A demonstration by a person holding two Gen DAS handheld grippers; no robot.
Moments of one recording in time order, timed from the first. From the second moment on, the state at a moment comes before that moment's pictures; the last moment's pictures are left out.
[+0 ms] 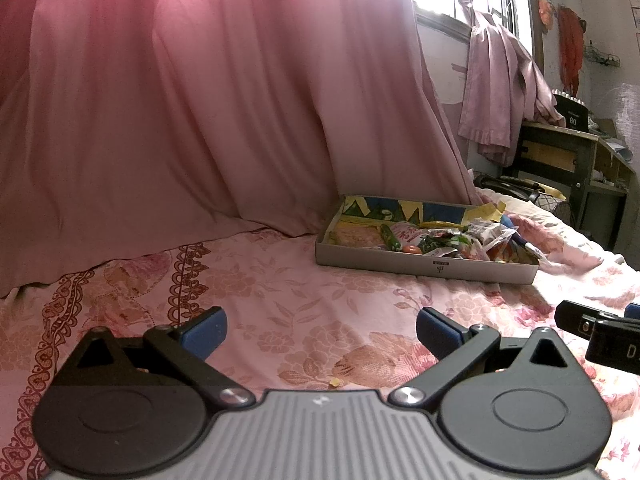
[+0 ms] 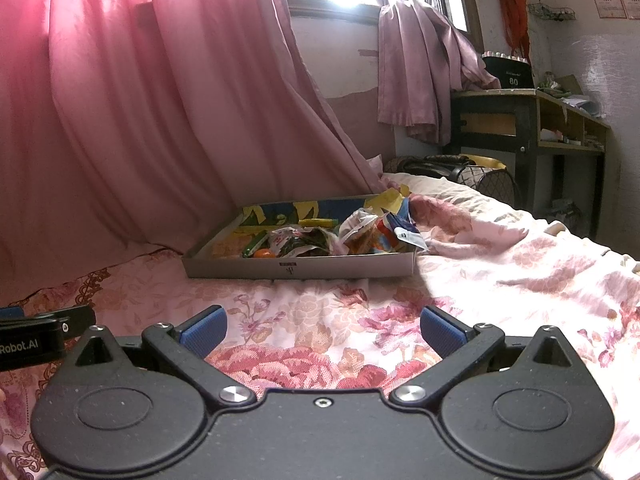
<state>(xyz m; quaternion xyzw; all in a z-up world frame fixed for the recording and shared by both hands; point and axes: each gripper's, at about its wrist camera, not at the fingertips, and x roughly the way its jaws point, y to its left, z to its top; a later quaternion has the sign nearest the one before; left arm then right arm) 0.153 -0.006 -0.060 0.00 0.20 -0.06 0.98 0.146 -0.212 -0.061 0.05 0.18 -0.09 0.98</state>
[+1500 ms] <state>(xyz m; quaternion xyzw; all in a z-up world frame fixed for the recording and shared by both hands) 0.151 -0.009 -0.062 0.01 0.20 -0.06 0.98 0.147 -0.212 -0.061 0.05 0.18 -0.09 0.98</state>
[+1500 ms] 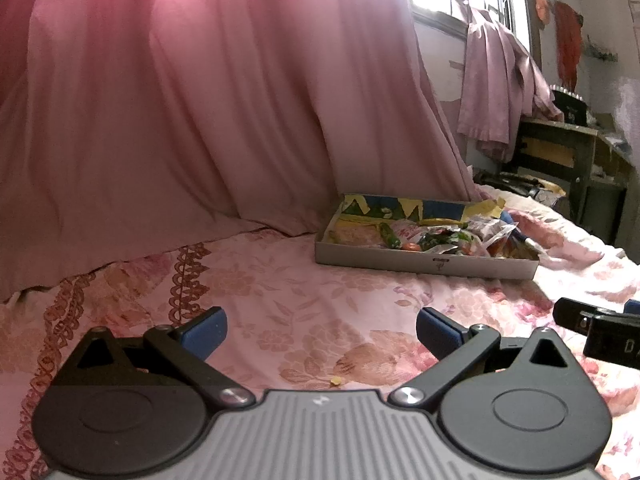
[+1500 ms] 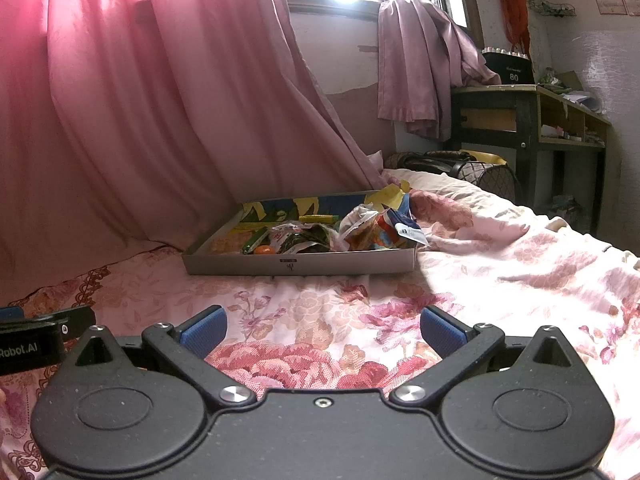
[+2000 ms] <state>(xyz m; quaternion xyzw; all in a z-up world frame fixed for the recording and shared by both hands) 0.153 -0.011 -0.064 0.03 0.20 -0.04 0.98 0.147 -0.212 -0.060 0.05 0.18 -0.09 0.98</state>
